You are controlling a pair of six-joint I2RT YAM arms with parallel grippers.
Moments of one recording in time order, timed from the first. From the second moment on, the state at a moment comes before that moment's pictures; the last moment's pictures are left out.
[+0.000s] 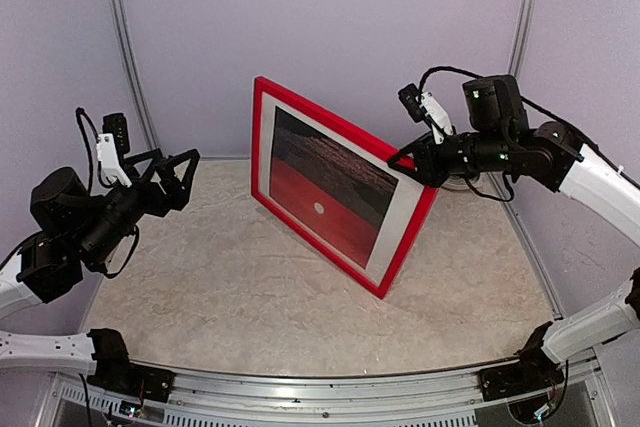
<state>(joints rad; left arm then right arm) -0.94 0.67 0.74 0.06 -0.54 -0.16 0.75 1.28 1.40 -0.58 -0.13 0.01</state>
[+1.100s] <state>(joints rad) -0.99 0.69 0.57 0.08 -0.46 -0.36 0.48 0.87 0.68 -0.14 0.09 0.88</state>
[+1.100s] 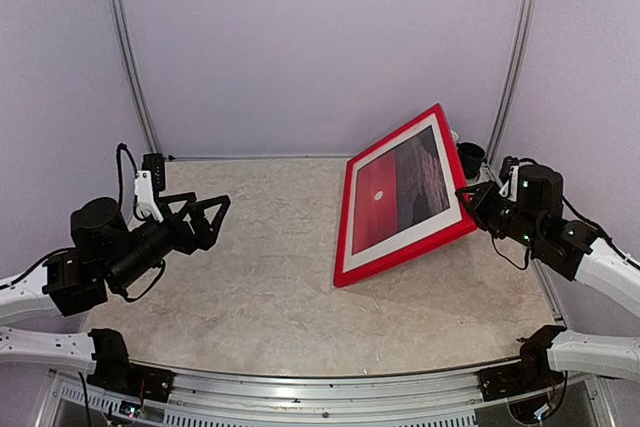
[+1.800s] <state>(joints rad) -1.13 0.88 0.49 0.20 -0.51 -0.61 0.58 0.74 0.30 0.16 0.21 1.22</state>
